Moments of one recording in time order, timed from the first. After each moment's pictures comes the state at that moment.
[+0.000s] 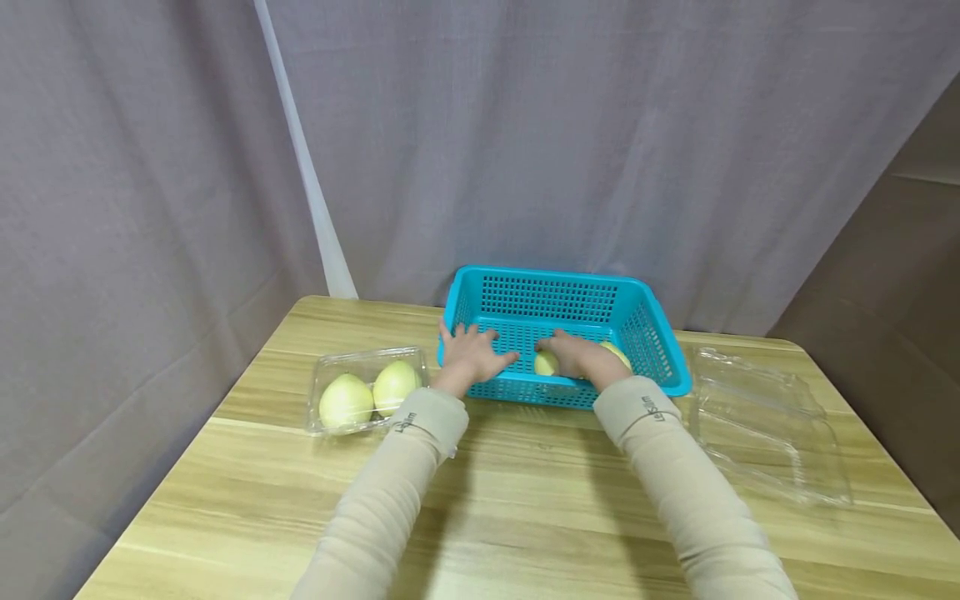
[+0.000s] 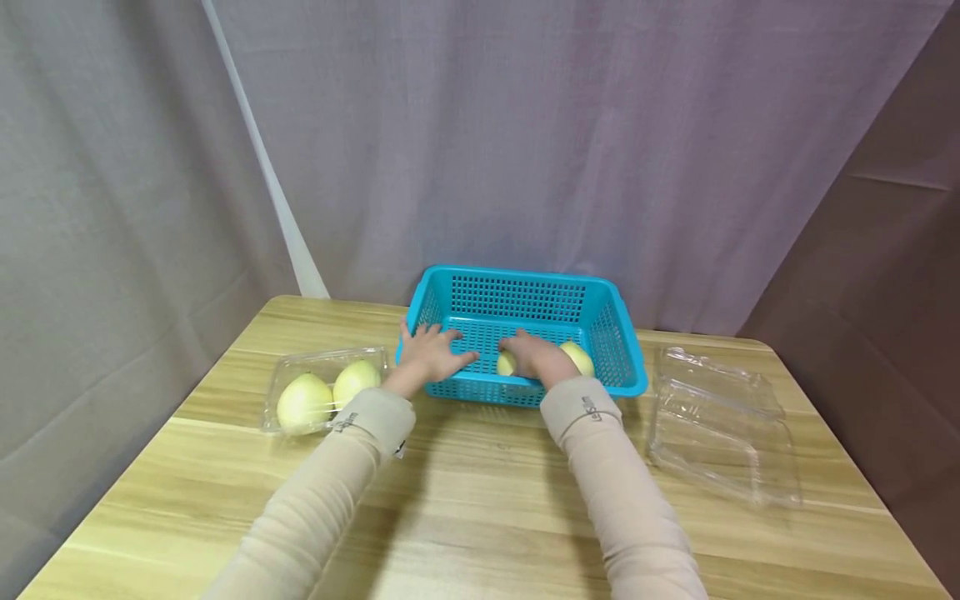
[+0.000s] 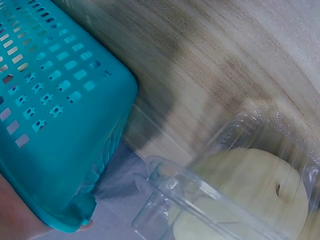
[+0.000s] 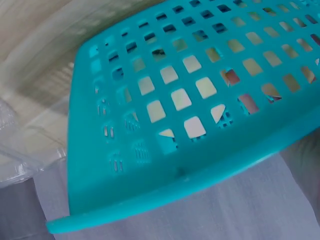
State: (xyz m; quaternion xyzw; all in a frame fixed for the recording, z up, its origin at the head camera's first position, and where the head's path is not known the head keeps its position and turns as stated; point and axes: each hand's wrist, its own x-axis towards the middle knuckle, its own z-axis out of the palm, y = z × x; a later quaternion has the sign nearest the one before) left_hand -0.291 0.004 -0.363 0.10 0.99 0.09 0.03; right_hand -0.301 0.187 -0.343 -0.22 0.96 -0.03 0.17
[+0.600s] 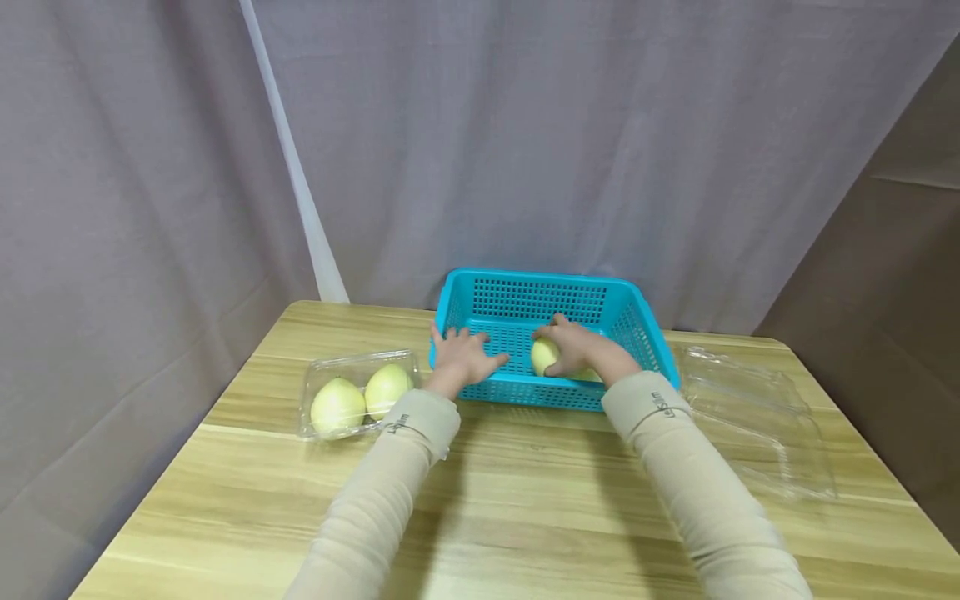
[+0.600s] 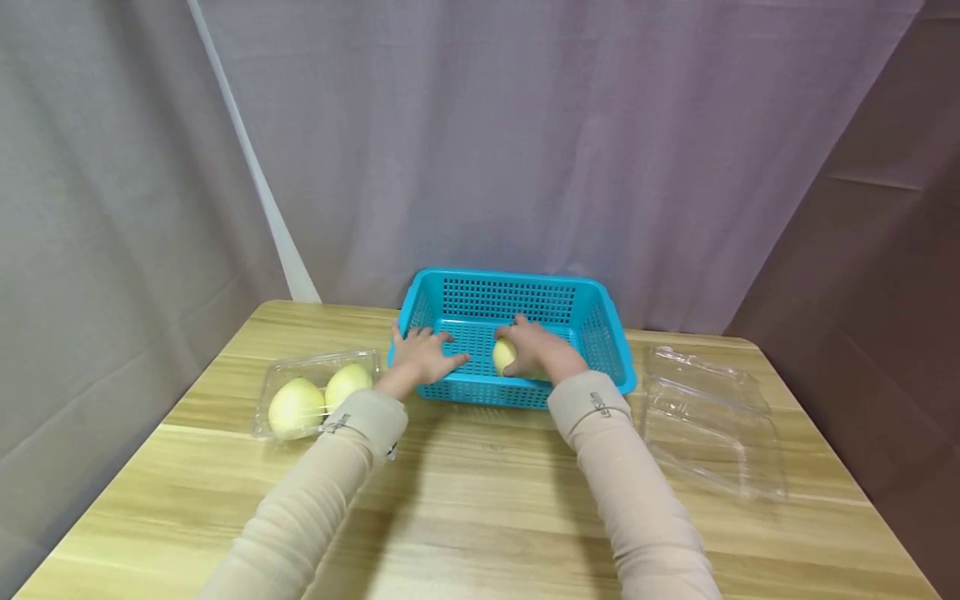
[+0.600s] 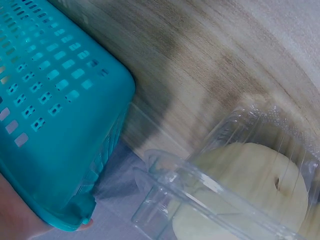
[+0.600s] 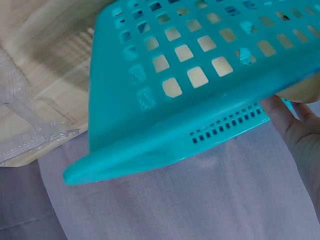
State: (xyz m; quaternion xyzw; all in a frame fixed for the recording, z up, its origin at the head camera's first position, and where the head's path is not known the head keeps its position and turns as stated) left_hand -0.293 -0.005 -0.364 0.08 0.99 0.09 0.03; right_hand -0.299 0.192 -0.327 -0.25 0.96 -0.09 0.10
